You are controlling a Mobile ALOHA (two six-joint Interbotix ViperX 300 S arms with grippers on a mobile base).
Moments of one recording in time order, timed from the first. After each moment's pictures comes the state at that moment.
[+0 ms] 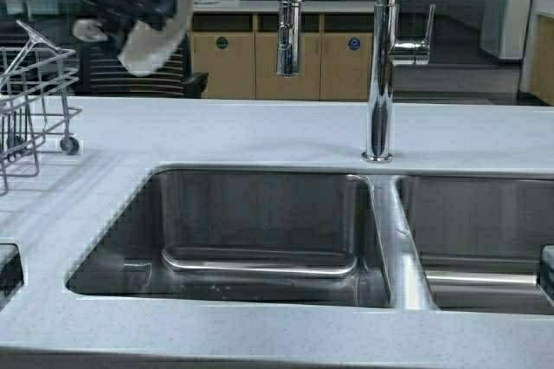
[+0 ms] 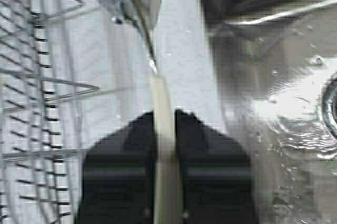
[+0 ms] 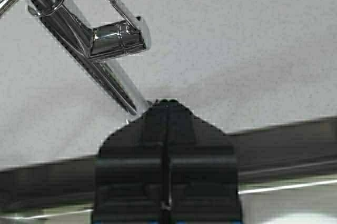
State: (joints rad) left arm -0.42 -0.19 0.65 0.81 0.63 -0.69; right arm 0.02 -0.25 0.70 0.23 0.02 0.09
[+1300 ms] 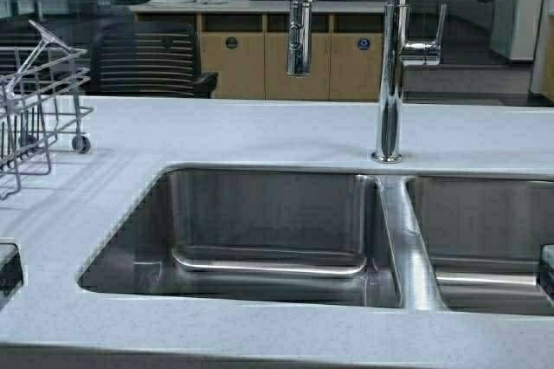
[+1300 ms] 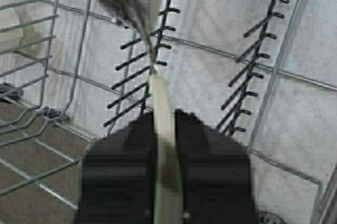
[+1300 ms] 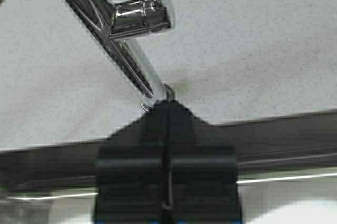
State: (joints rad) left arm 0.19 -0.31 0.92 0.76 0.63 -0.44; right arm 0.04 -0.20 0.69 0.23 0.02 0.09
